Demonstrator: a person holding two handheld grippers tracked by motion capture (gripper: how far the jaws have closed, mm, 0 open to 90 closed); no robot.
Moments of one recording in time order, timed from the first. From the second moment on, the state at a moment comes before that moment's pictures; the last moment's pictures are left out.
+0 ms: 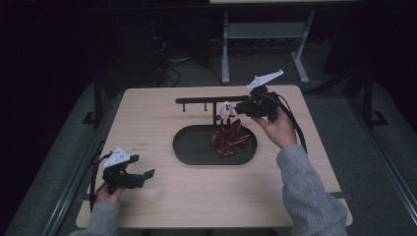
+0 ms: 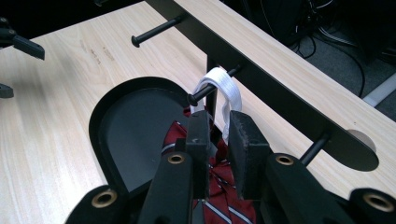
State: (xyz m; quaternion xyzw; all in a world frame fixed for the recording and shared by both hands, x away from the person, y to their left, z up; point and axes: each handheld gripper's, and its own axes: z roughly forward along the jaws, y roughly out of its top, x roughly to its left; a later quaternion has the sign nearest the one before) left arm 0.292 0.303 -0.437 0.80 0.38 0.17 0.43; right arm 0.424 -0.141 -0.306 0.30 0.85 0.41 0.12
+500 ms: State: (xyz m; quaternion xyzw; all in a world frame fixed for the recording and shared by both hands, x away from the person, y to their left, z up) left arm 0.292 0.303 -0.437 0.80 0.38 0.17 0.43; right arm 0.410 -0.150 -0.305 0.29 0.85 0.42 0.12
